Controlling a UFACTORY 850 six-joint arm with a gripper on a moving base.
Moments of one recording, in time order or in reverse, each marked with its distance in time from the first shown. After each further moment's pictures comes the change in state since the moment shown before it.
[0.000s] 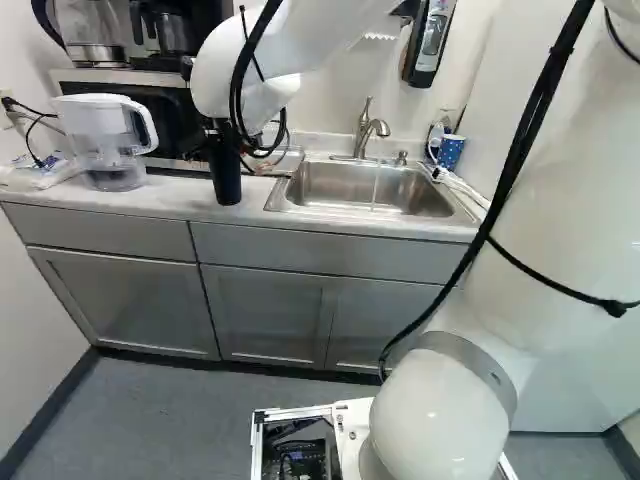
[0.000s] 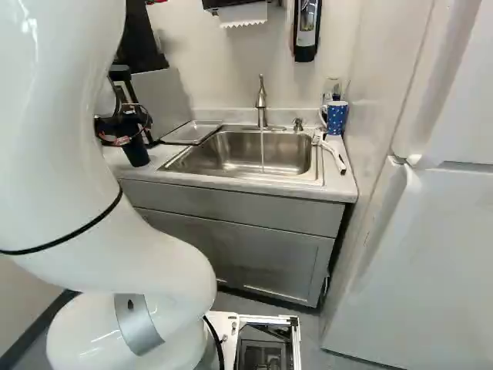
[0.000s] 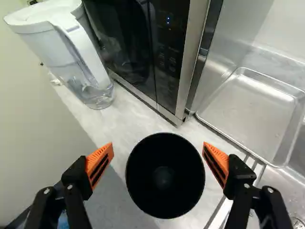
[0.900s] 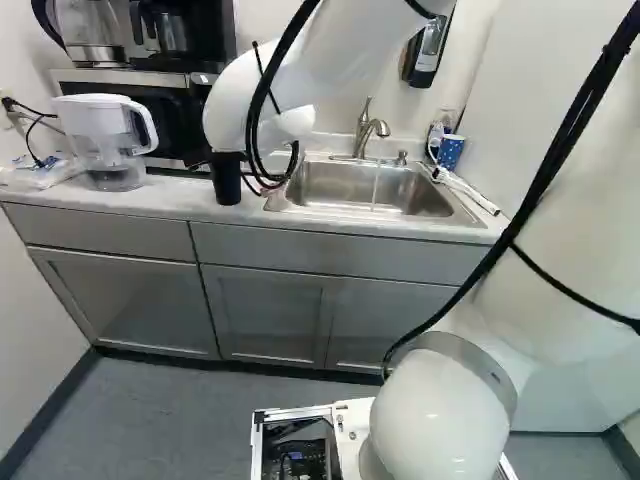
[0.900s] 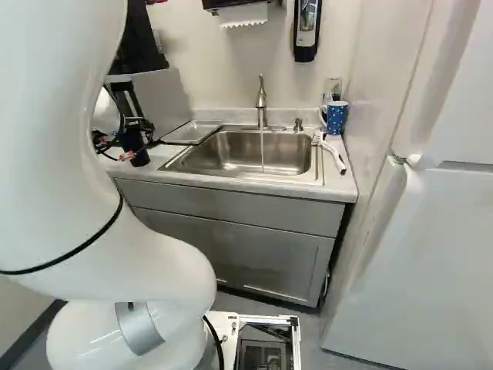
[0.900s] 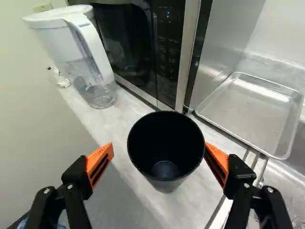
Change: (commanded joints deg) arm 0.6 3.3 9.0 0.0 13.1 0.0
